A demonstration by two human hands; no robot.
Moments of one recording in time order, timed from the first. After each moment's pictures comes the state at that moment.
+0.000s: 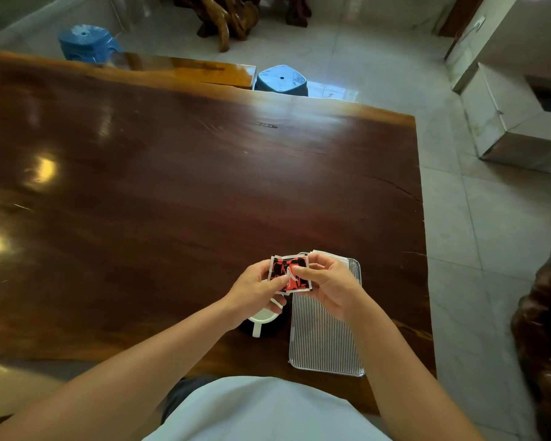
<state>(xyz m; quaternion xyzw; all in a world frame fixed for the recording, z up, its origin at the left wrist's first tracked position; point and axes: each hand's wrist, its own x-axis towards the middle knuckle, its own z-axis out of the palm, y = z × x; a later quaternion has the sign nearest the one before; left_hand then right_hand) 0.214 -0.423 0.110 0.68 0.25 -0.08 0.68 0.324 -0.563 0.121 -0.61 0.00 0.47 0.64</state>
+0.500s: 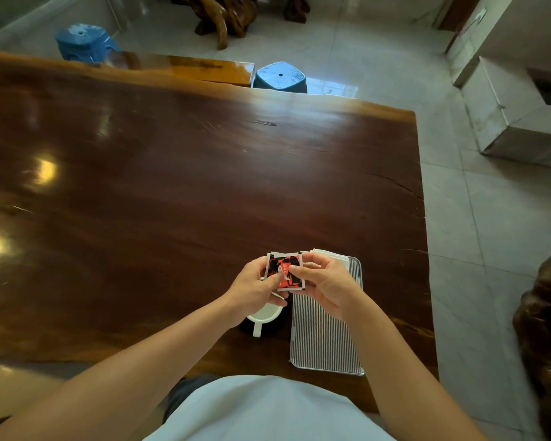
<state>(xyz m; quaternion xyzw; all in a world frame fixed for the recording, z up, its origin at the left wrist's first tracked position) 0.218 -0.421 0.107 0.66 0.27 -0.07 0.70 0.325 -0.559 0.118 -0.60 0.01 0.48 0.64</state>
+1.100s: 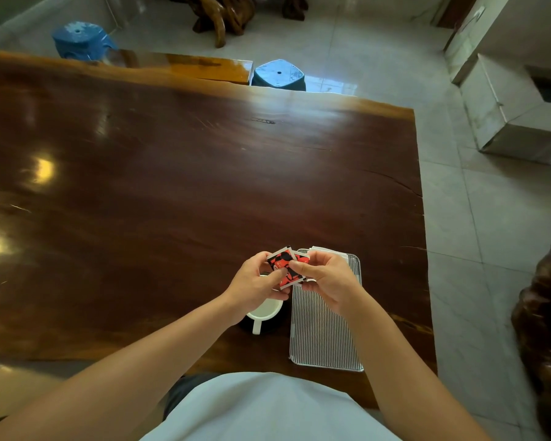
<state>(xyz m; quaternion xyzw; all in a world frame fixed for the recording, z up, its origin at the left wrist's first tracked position) 0.218 -0.422 0.107 0.66 0.28 -0.05 0.70 0.325 -0.559 0.117 -0.67 -0.02 0.43 0.61</state>
